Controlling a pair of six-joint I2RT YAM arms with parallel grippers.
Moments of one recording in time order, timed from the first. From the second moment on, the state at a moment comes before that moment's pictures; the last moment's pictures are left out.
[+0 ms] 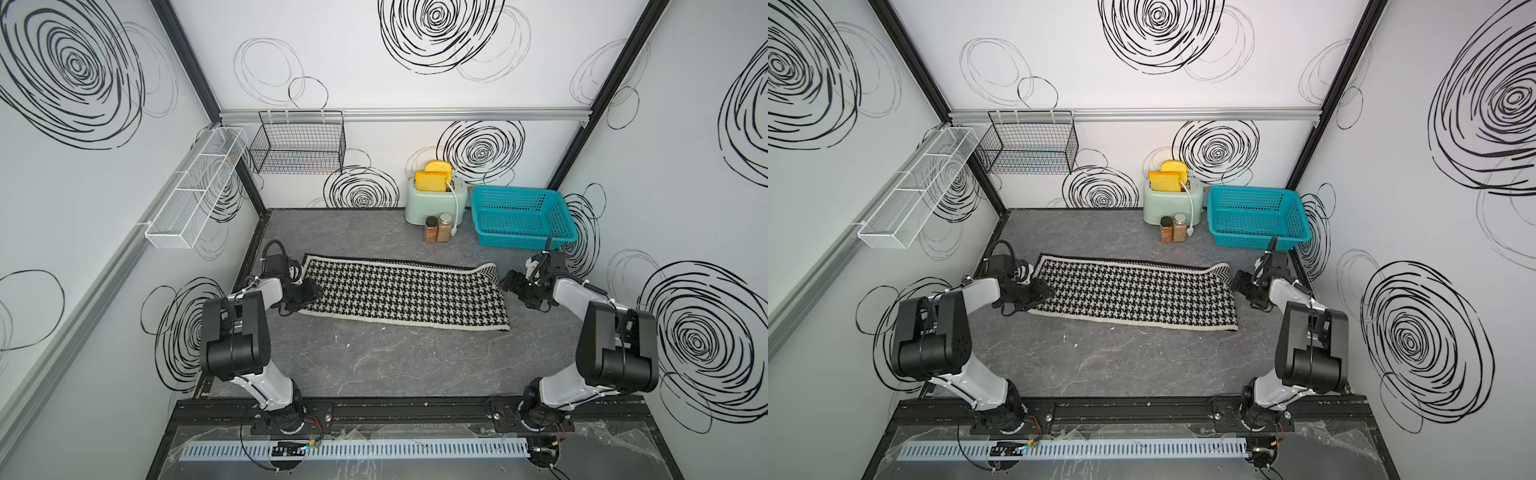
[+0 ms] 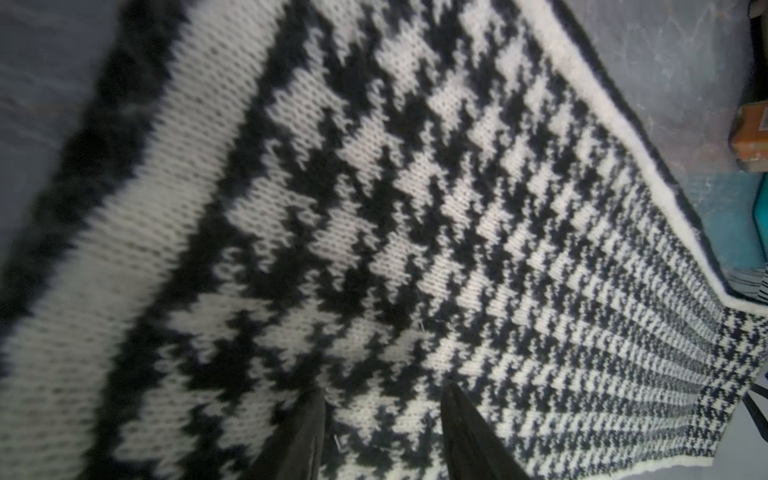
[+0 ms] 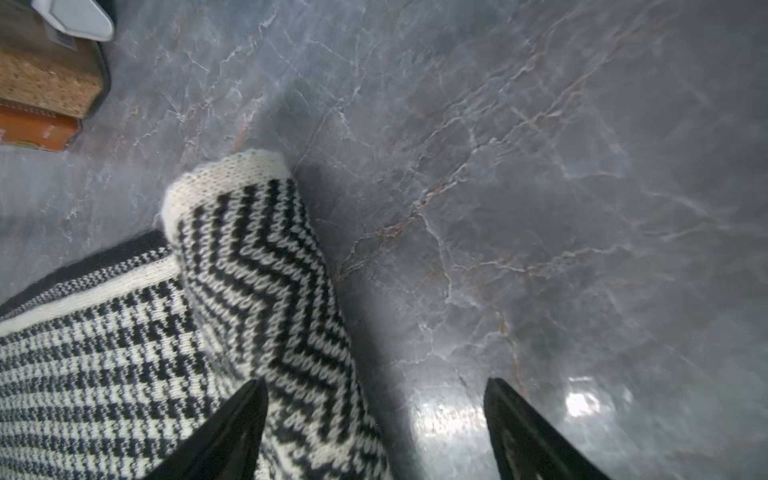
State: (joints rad) left arm 0.23 1.67 0.85 -0.37 0.45 -0.27; right arm -0.18 1.58 0.84 -0.37 -0.30 0.32
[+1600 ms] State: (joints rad) left arm 0.11 1.75 1.01 -0.40 0.42 -0.28; right arm -0.14 1.47 1.04 -0.53 -0.25 0.32
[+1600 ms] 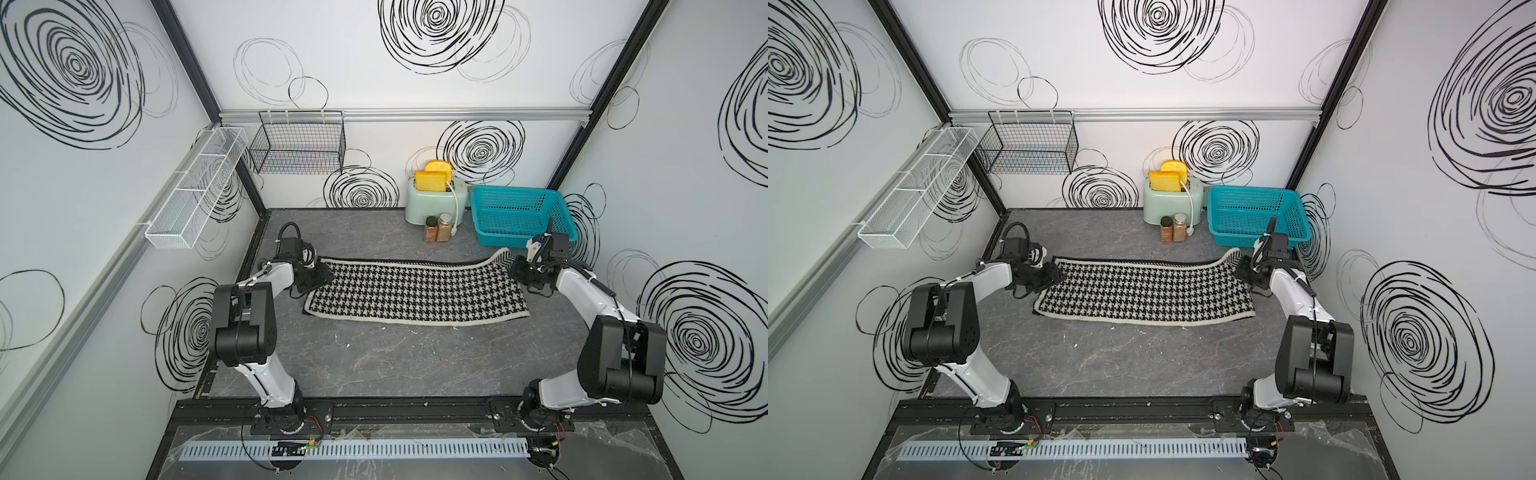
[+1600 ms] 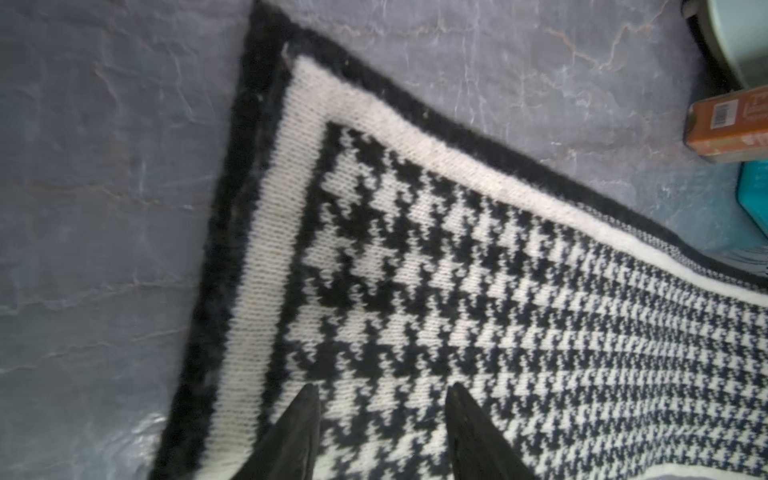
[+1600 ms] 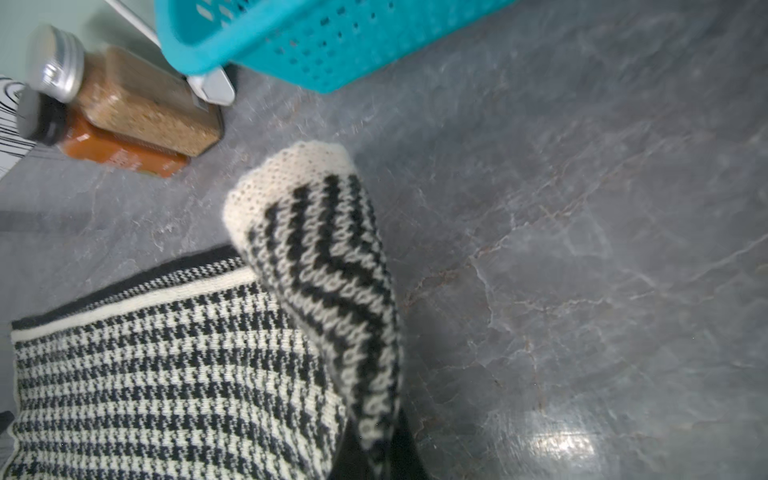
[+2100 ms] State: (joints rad) left arm -0.05 1.75 0.91 -0.31 0.43 -0.30; right arm -0.14 1.47 1.21 -0.55 -0.29 0.37
